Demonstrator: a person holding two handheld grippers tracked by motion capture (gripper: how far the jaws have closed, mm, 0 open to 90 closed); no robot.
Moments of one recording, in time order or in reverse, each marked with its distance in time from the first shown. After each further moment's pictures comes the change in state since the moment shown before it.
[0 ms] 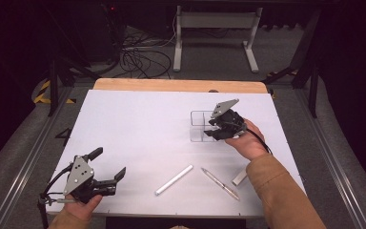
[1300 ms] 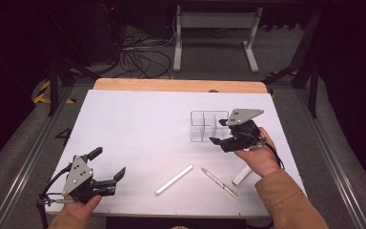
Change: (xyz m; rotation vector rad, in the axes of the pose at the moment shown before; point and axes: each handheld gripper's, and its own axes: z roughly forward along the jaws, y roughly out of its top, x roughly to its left) left arm 0.000 0.001 -0.002 -0.010 0.000 -0.002; right arm 0.036 -0.012 -0.061 -0.179 -0.055 0.035
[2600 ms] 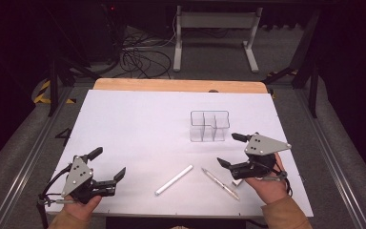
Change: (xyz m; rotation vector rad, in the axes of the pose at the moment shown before) left arm -0.001 0.001 -0.001 -0.009 -0.003 0.010; right arm 0.051 -0.038 -0.046 -0.202 -0.051 0.034
